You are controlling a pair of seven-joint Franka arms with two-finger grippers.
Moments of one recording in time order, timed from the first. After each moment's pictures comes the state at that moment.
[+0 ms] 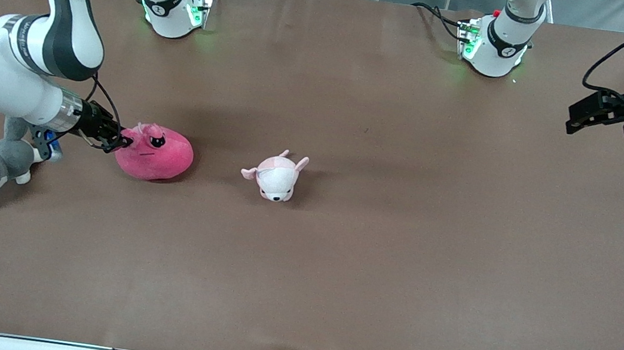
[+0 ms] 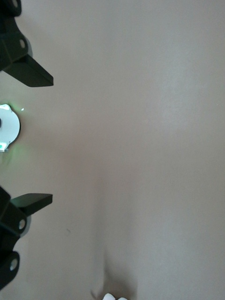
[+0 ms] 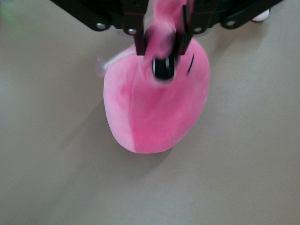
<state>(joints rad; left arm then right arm) 0.33 0.08 -0.51 -1.34 0.03 1.32 -0.22 0.11 0.12 -0.10 -2.09 0.25 2.03 0.76</state>
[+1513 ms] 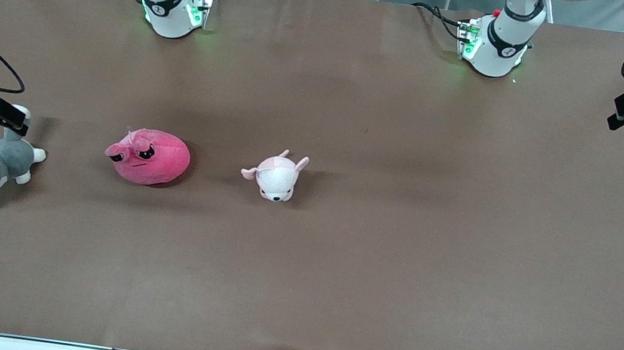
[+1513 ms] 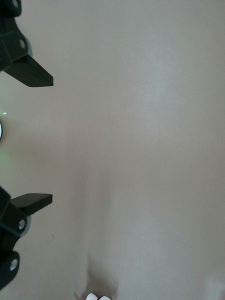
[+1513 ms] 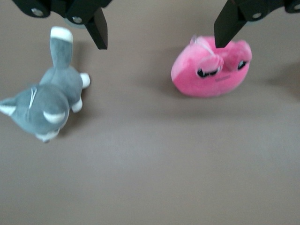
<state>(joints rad) -0.03 -0.05 -0.03 -1.46 -0.02 1.45 -0.14 -0.01 0.13 -0.10 -1.60 0.00 1.70 -0.12</state>
